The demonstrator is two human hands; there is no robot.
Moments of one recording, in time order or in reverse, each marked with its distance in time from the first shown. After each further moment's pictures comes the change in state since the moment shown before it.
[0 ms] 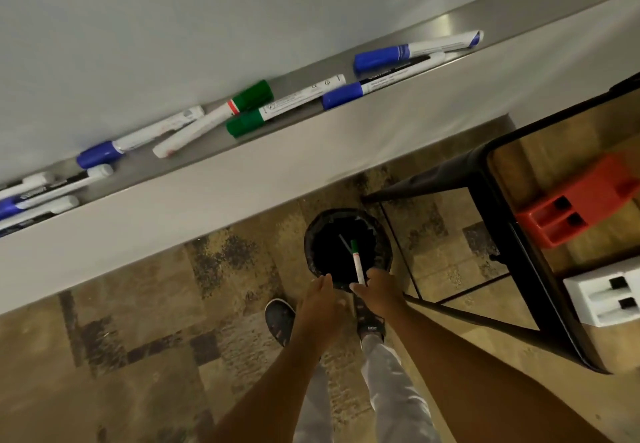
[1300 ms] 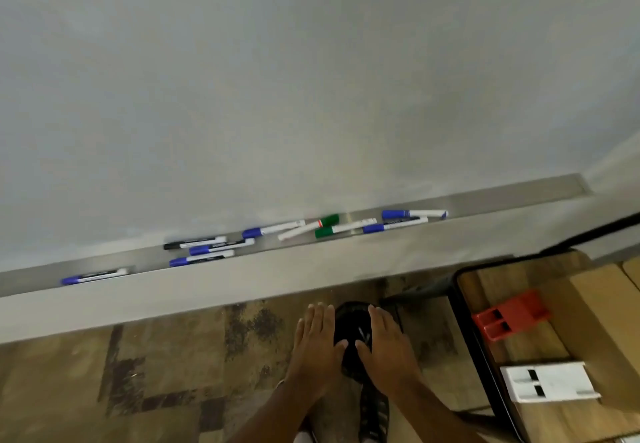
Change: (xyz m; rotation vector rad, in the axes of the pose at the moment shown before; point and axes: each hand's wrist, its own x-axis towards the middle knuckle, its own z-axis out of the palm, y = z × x) left_hand -0.123 0.047 -0.116 0.173 0.362 0.117; right_hand -0.163 -0.088 -0.107 -0.325 0.323 -0.538
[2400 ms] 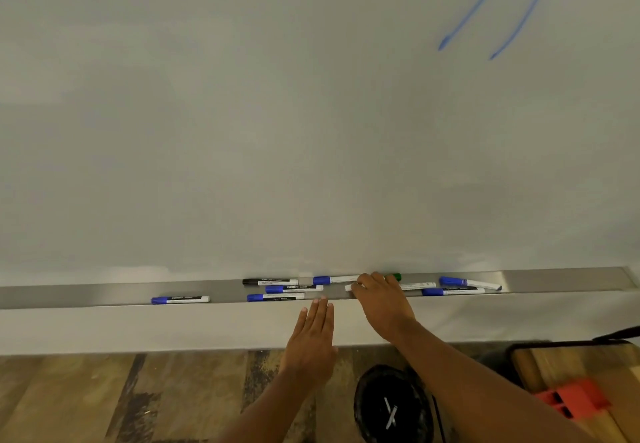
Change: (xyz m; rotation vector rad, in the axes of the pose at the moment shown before) left_hand 0.001 -0.094 -0.137 0.237 0.152 -0.001; right_hand 0.115 -0.186 -0.105 -0.633 0.158 -0.519
